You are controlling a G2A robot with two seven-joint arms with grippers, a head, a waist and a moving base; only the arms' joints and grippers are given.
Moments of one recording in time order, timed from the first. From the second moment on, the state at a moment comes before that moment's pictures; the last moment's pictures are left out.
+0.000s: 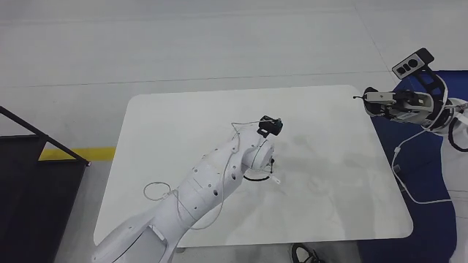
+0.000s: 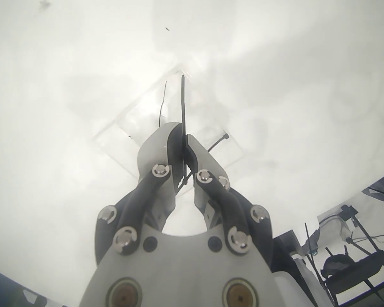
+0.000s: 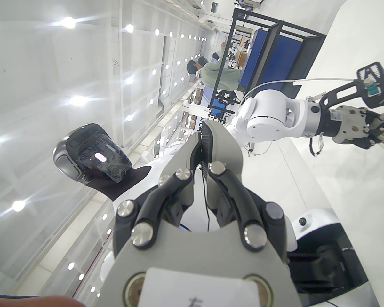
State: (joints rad) left arm 0.61 -1.65 -0.62 -1.12 0.96 0.23 -1.20; right arm -0.93 -0.89 1.67 -1.36 0.75 0.11 1.54
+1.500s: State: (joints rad) left arm 0.95 -1.54 -1.12 -1.63 -0.03 0.13 -1.41; right arm -0.97 -0.86 1.71 -1.43 0.59 -0.16 1.54
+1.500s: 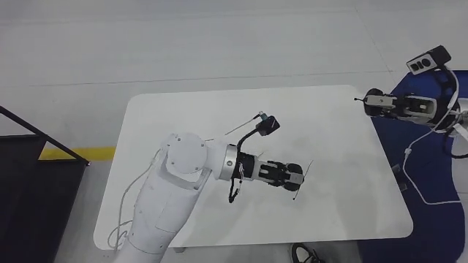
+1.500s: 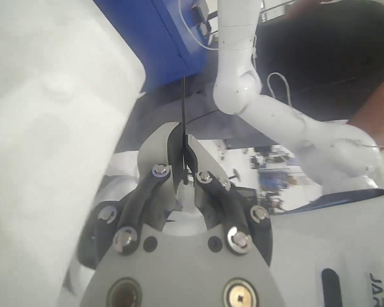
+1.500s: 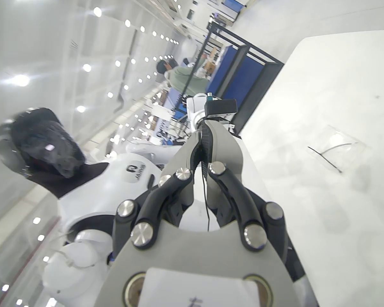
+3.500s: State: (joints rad) left arm 0.94 -1.56 -1.03 -1.48 -1.56 0.92 -0.73; right arm -1.08 -0.76 1.58 -1.60 0.85 0.01 1.53
